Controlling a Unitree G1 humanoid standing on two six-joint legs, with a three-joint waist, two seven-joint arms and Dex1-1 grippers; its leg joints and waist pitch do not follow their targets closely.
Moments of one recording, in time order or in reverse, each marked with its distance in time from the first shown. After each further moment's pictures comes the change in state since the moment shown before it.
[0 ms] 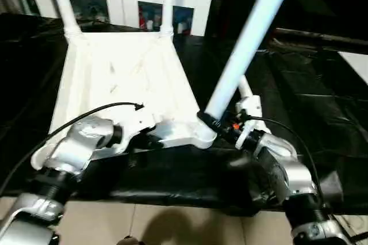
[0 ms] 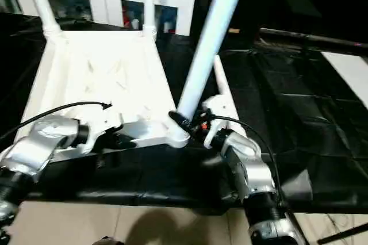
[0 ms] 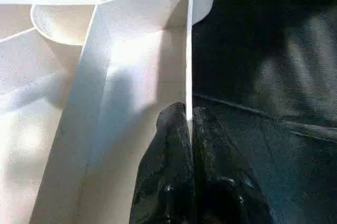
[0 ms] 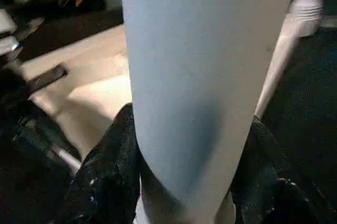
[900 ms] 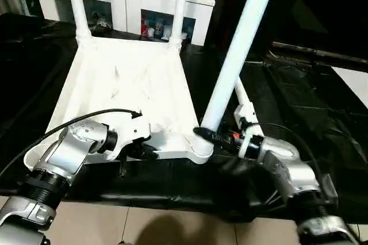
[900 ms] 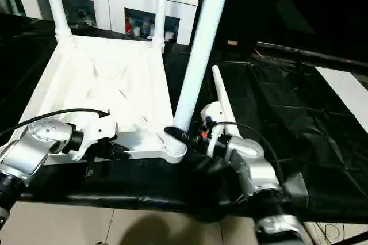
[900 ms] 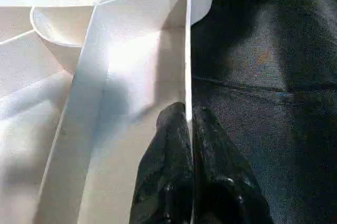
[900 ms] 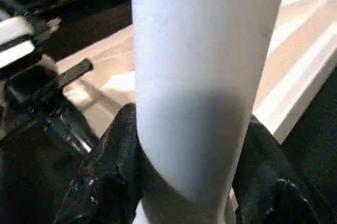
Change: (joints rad) left arm 0.016 0.033 -0.037 0.001 0.001 -0.055 -0.072; right arm -0.030 0.007 -0.058 0.141 0.090 0.086 0.142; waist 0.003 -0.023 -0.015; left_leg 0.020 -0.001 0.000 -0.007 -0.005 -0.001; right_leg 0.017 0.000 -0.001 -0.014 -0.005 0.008
